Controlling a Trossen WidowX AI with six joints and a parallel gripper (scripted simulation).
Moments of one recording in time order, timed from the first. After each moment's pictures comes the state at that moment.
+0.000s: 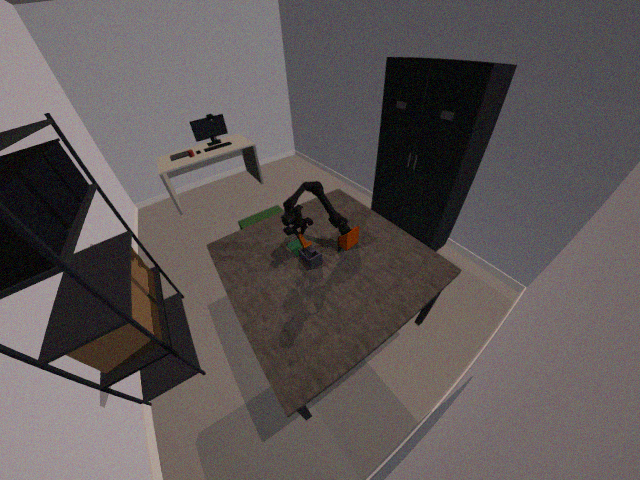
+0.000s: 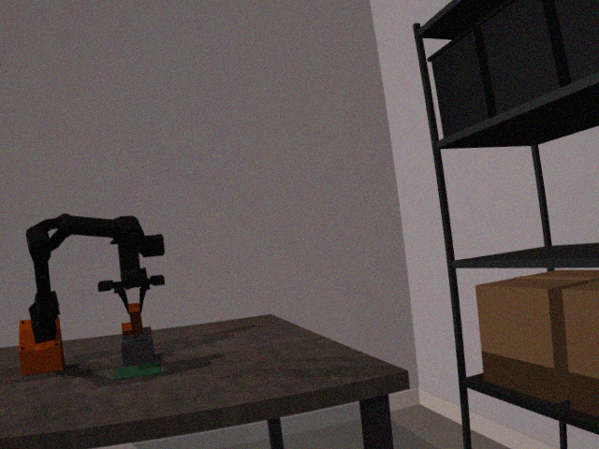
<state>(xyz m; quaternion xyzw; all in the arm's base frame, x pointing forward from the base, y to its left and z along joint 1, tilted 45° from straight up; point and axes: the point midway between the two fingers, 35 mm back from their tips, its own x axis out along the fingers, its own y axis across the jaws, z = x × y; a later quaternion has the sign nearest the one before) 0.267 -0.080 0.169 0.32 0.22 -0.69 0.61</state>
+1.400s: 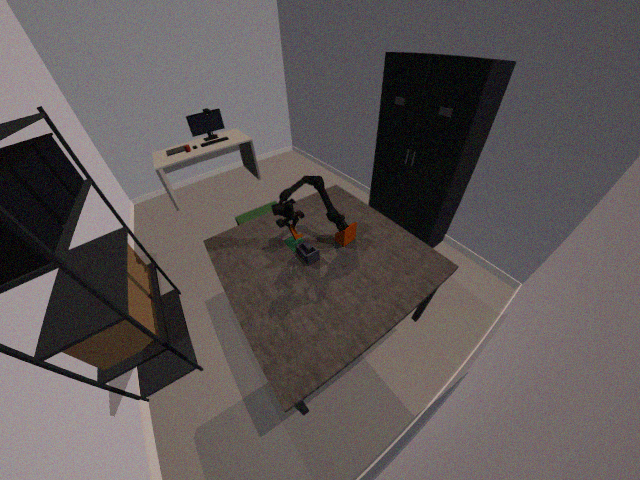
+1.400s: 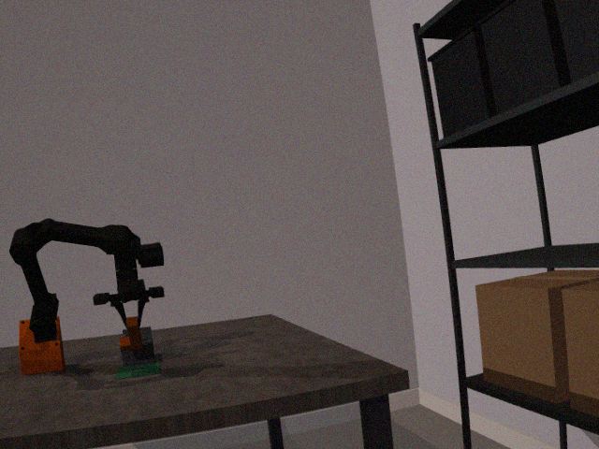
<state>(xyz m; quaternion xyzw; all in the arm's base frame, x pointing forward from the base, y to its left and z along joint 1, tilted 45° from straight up) 0.245 -0.161 0.210 0.32 0.21 -0.69 0.62</state>
